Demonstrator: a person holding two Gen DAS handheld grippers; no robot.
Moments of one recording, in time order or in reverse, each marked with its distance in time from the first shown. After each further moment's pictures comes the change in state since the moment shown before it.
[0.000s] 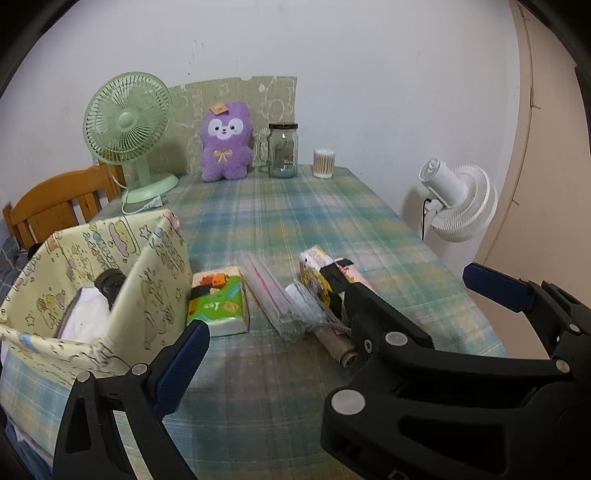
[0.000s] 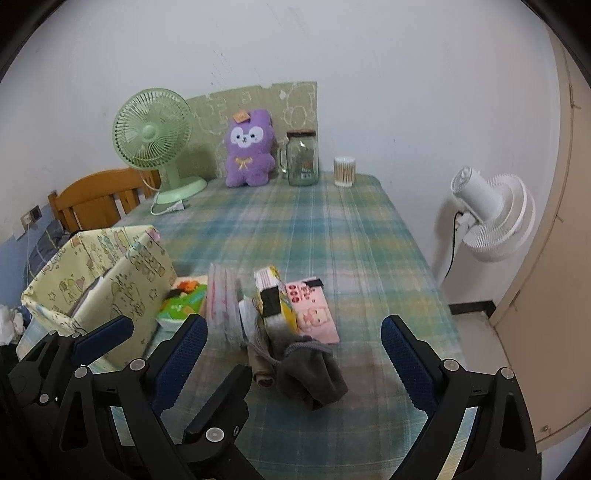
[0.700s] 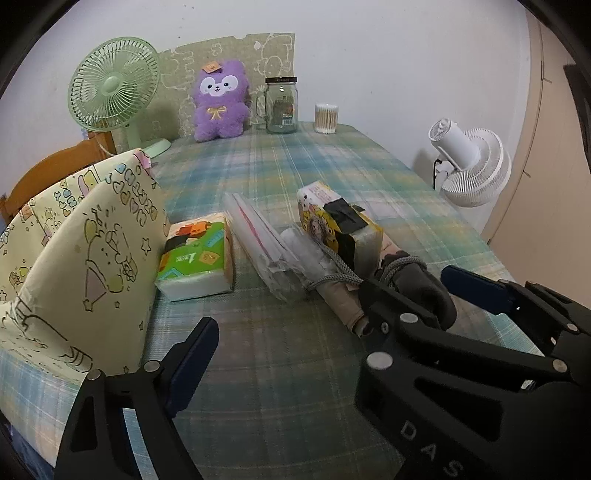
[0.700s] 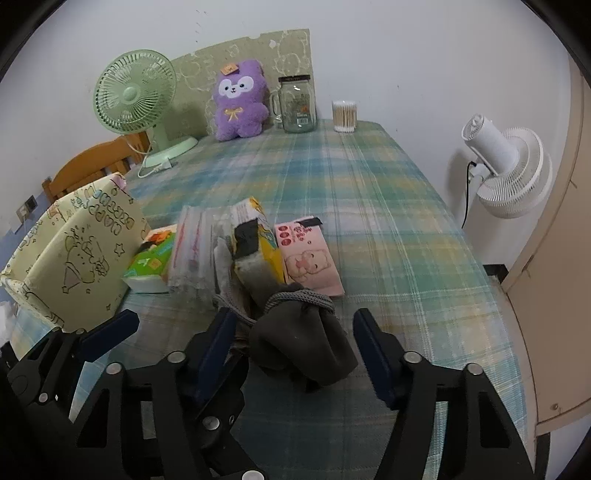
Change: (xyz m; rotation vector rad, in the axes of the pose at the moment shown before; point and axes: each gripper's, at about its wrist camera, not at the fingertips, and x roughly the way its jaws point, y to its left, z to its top) left arm 0.045 -0.004 -0.023 0.016 0.124 0.024; right arm 0.052 -0.014 -0.028 0.049 0.148 0.038
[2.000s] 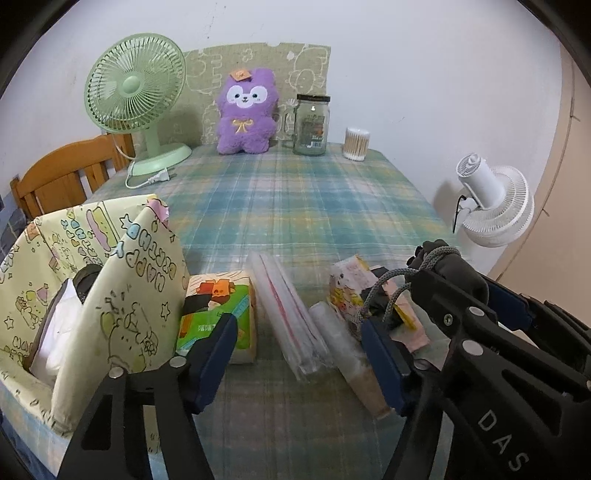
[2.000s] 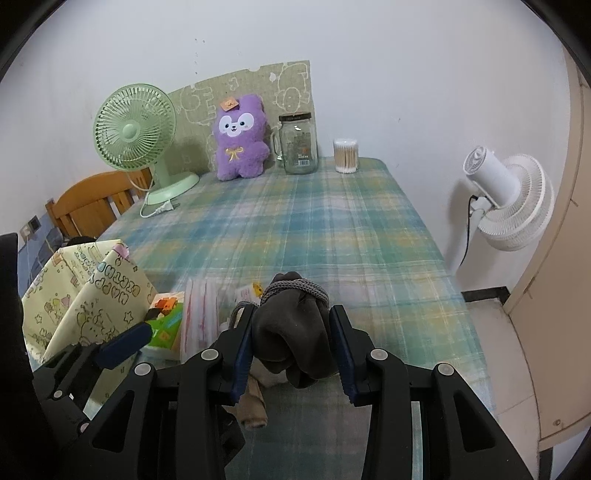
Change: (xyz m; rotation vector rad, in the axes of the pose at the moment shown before) left arm 0.012 0.020 0.050 -0.108 -0.021 0.040; right arm -0.008 -0.001 0.054 -0.002 -0.099 0.010
